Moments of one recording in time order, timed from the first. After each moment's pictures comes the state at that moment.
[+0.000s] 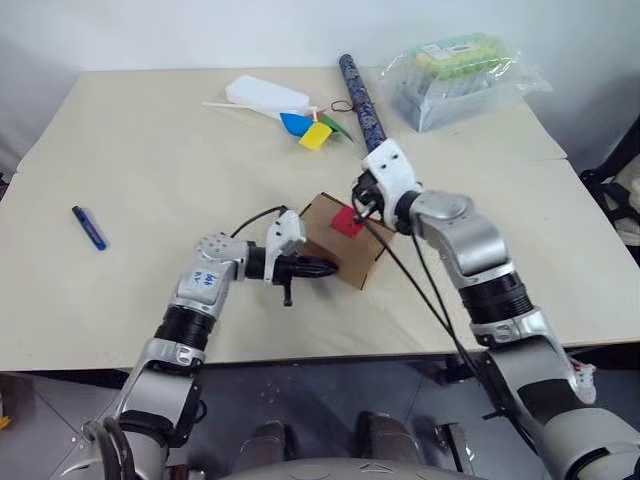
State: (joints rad) left arm -0.73 0.39 -0.11 0.41 -0.17 0.26 -1.19; right arm -0.92 -0.40 0.18 0.14 0.08 0.73 0.48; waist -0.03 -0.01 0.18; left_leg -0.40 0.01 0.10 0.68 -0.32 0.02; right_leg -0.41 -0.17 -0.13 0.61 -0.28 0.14
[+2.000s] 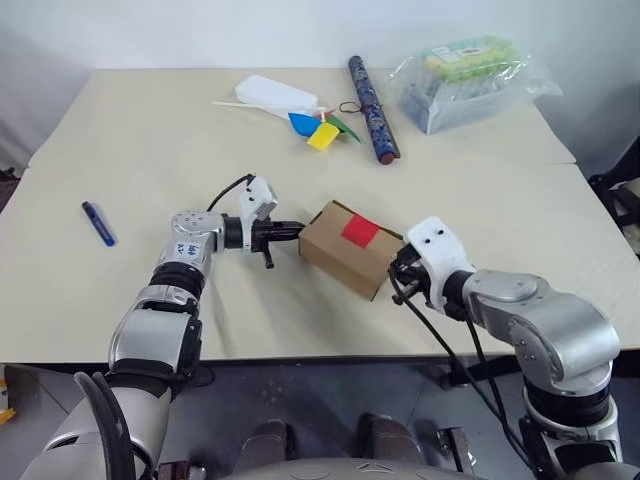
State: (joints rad) left arm -1.07 0.37 0.00 1.16 -0.07 -0.14 -1.16; right arm -0.55 -0.51 0.06 -0.71 0.31 1.59 0.36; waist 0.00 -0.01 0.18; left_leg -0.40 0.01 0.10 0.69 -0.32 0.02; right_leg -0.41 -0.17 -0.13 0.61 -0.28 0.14
